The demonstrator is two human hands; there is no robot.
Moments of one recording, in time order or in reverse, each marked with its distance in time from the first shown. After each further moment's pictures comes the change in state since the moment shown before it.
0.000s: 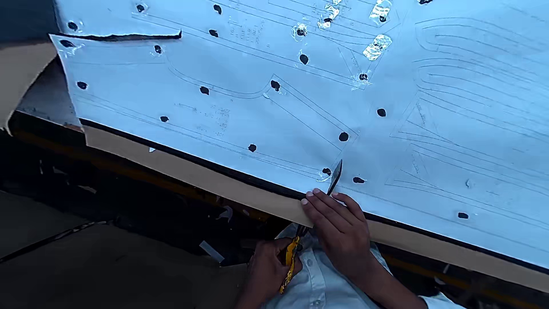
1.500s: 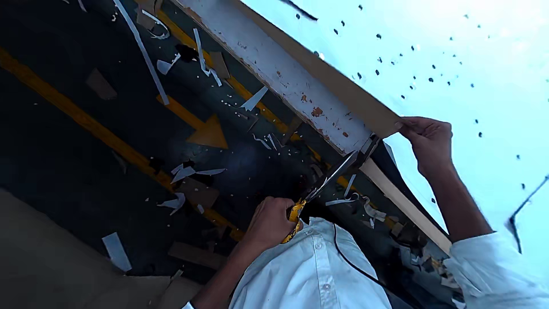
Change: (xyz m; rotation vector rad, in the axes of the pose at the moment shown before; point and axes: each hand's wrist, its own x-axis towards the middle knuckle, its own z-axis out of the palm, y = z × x) left_hand -0.078 -0.062 -0.042 0.070 -0.002 -0.061; right_hand 0.094 0.014 -0.066 0.313 -0.155 0.267
